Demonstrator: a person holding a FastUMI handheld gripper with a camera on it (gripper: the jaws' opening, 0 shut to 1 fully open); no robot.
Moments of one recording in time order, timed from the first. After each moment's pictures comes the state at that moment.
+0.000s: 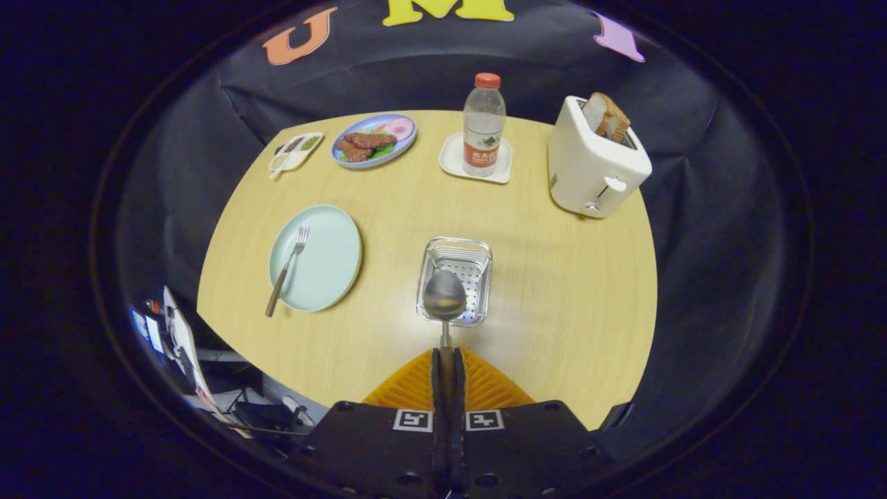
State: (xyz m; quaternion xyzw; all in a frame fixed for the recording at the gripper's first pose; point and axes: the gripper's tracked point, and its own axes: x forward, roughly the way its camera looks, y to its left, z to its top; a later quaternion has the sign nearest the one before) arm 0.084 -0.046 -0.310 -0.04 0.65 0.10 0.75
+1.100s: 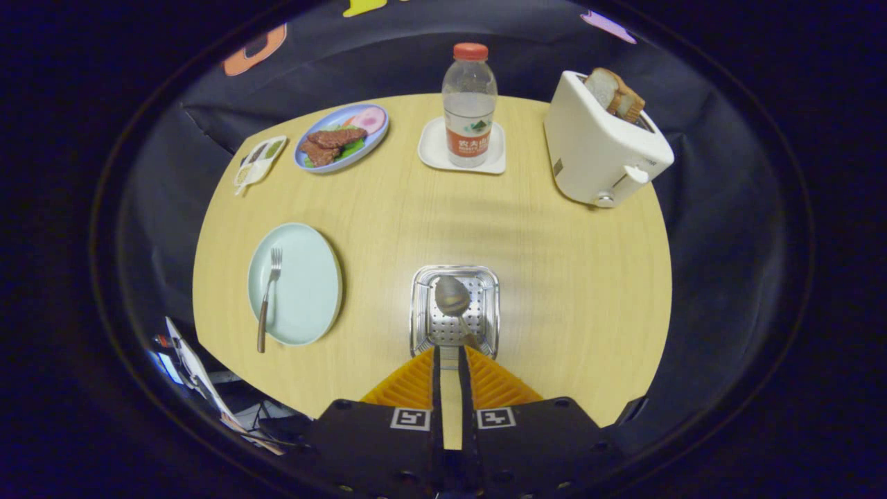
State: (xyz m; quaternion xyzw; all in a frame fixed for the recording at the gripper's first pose) arm 0.125 -0.018 -0.333 -0.02 0.66 0.05 0.75
